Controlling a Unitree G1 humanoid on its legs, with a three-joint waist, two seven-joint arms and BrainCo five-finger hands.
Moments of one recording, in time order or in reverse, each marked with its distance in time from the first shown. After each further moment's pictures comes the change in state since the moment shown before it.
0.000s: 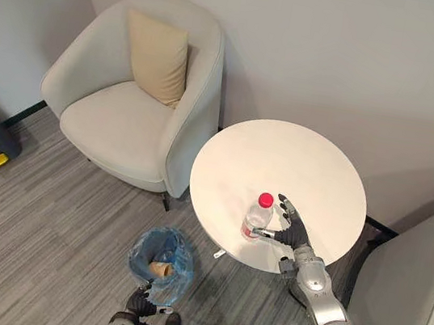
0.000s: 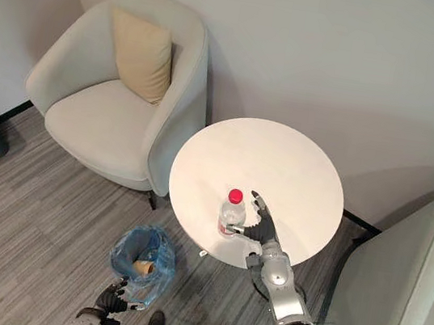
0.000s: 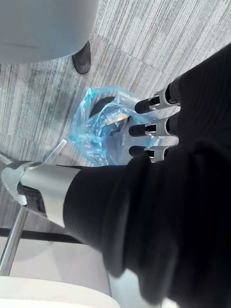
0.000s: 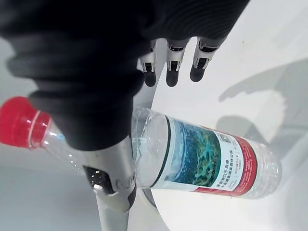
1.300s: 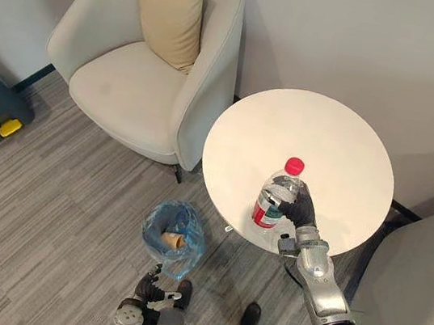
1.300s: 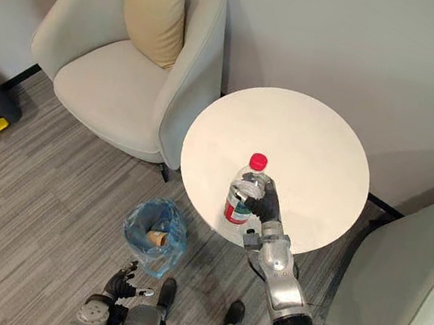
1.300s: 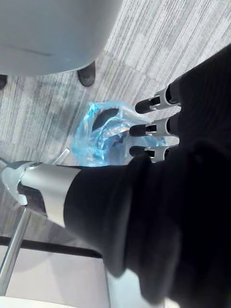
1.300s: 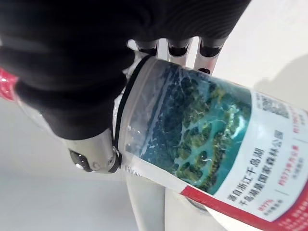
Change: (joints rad) left arm -0.037 -0.004 -0.030 -0.036 -0.018 -0.018 0.006; right arm 0.044 0.046 -0.037 -0.305 0.038 0.000 -0.060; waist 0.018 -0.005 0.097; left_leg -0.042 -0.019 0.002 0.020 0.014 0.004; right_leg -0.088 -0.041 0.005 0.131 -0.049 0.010
